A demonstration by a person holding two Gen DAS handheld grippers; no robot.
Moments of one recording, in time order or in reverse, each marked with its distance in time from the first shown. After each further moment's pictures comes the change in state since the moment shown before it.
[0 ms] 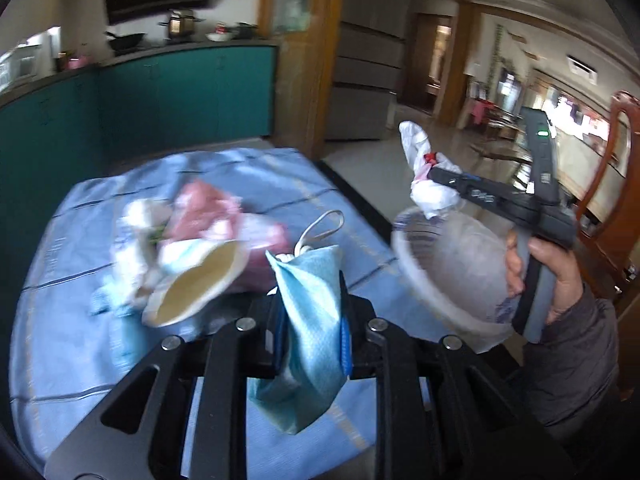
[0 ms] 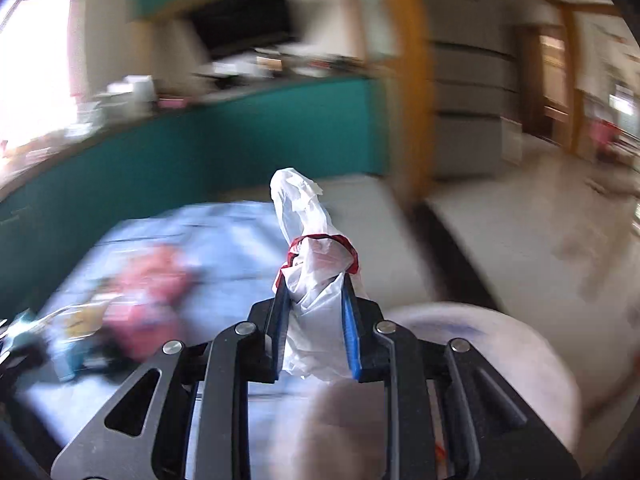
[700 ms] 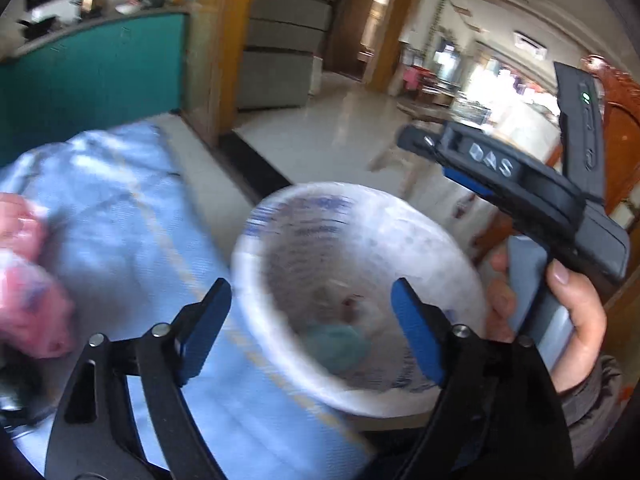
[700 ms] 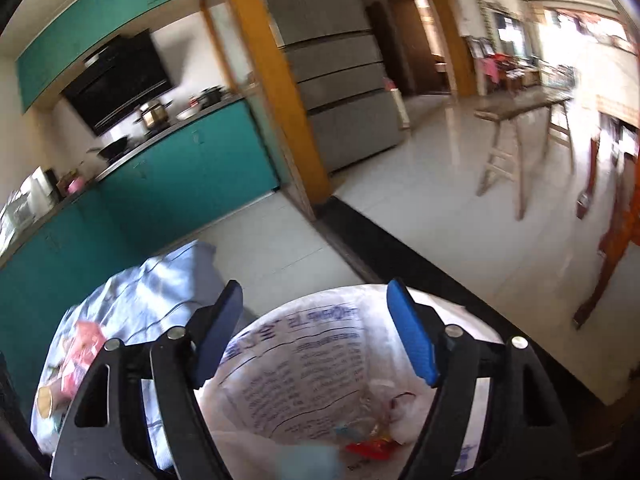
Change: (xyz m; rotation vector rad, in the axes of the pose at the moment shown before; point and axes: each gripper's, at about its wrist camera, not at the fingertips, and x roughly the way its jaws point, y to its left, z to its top) left arm 0.125 -0.102 0.022 0.058 0.084 -0.173; right arm -0.029 -0.085 -0.012 0.313 -0.093 -0.138
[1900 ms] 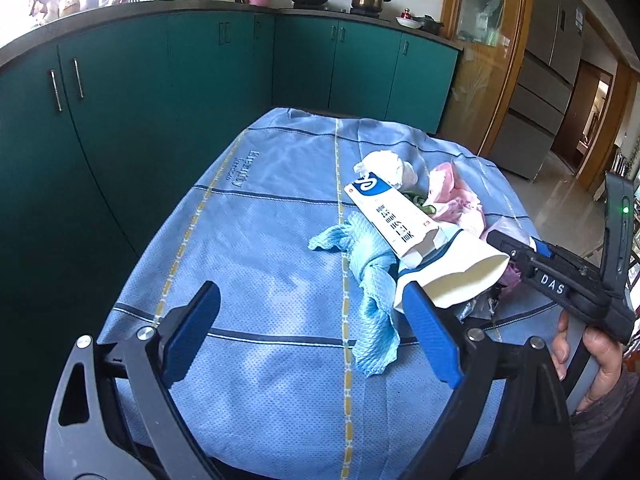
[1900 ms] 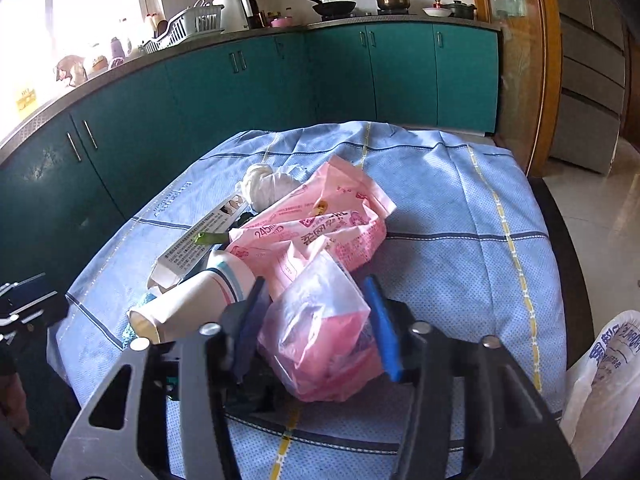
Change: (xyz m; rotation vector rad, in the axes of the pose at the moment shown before) left arm -0.208 0.217 -0.105 -0.491 -0.054 0.658; right arm 0.054 0.283 -0.108 -0.529 0.352 0.539
